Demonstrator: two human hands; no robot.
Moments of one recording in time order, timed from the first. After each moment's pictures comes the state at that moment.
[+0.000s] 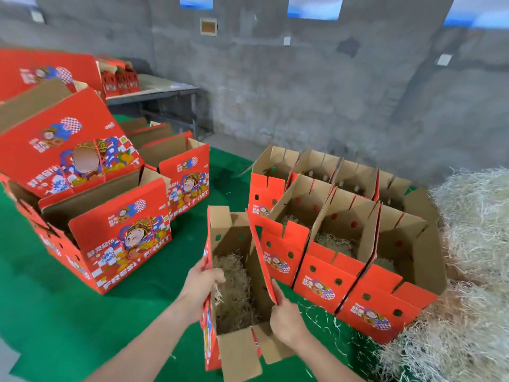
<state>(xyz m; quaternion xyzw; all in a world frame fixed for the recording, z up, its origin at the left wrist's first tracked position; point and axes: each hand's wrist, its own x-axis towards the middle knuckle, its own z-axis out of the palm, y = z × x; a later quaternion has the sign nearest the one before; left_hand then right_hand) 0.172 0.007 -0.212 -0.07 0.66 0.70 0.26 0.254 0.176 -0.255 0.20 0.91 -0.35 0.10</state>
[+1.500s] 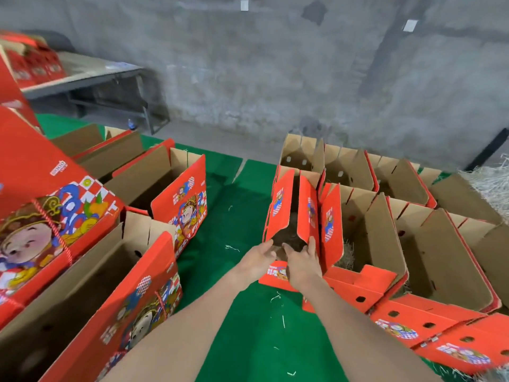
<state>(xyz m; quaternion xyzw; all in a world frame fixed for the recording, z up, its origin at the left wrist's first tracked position) -0.098 0.051 -0.217 0.24 0.75 0.48 0.37 -0.040 0.171 -0.254 0.31 0.94 -0.06 0.10</state>
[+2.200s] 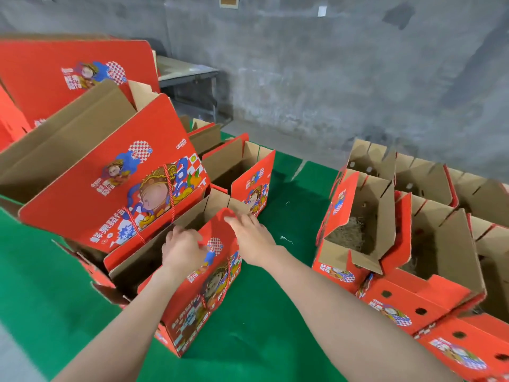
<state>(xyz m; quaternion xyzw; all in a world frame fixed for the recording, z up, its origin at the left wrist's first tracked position) -0.133 -0.195 -0.201 0.04 0.97 0.22 0.02 -0.116 -0.034 -0.198 -0.07 0.99 -0.10 0.01</state>
